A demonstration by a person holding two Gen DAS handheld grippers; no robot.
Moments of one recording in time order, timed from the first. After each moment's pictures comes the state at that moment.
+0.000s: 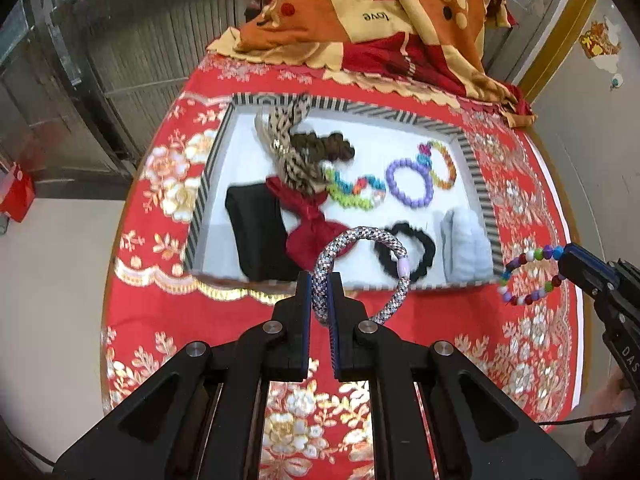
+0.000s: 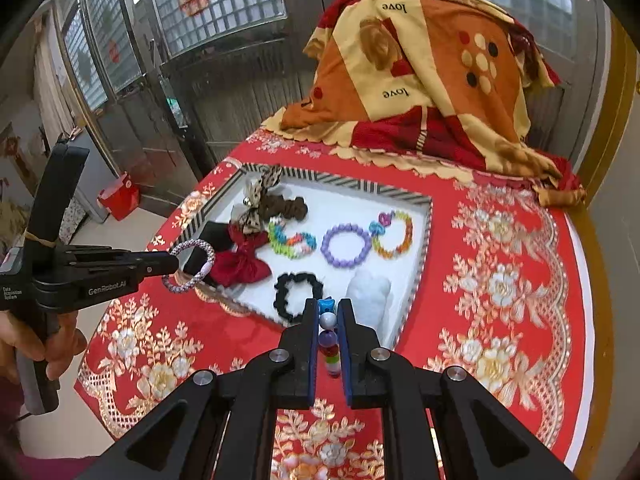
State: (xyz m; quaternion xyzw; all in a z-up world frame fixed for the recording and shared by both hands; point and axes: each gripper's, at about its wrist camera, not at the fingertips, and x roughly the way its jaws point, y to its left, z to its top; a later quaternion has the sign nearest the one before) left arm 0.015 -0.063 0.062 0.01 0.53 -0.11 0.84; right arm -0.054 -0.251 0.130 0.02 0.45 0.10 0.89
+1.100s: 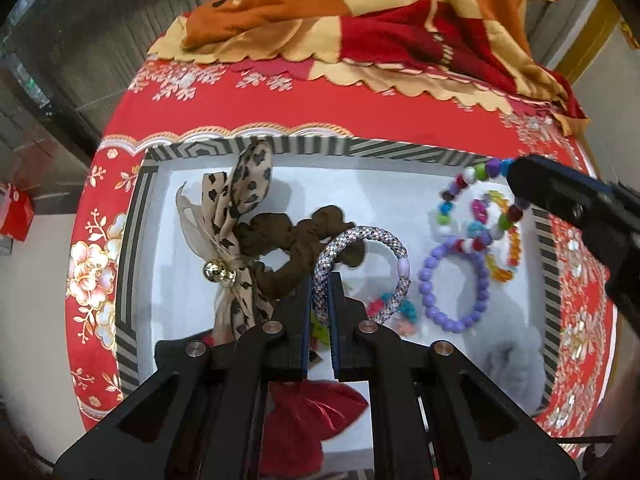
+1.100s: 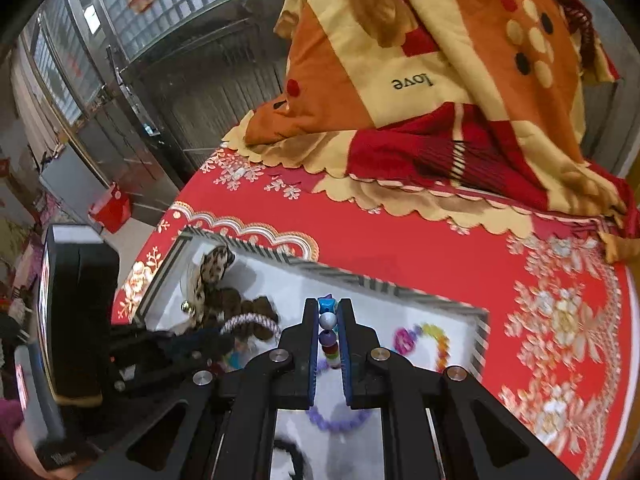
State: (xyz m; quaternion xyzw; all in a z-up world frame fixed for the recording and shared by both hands) left arm 0.168 -0.123 -0.006 0.05 0.57 -0.10 0.81; right arm 0.149 -0.243 0.076 0.06 0.49 0.11 0.86
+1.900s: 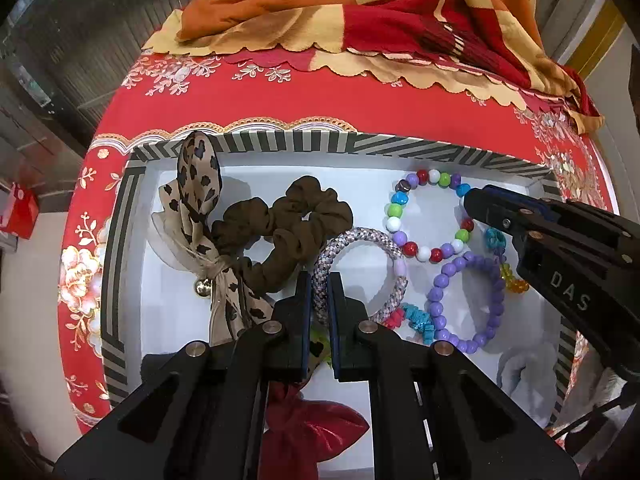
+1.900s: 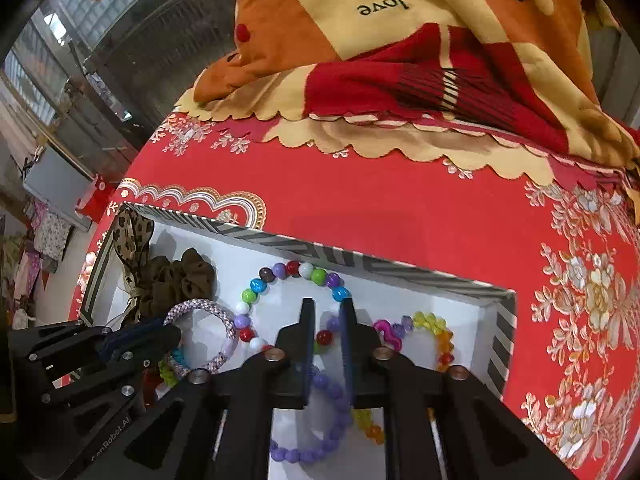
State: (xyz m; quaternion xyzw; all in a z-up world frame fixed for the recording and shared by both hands) left arm 0.176 -0.133 -0.018 0.06 0.58 -0.09 0.81; right arm 0.174 -0.266 0.012 0.08 0.55 0.09 0.83
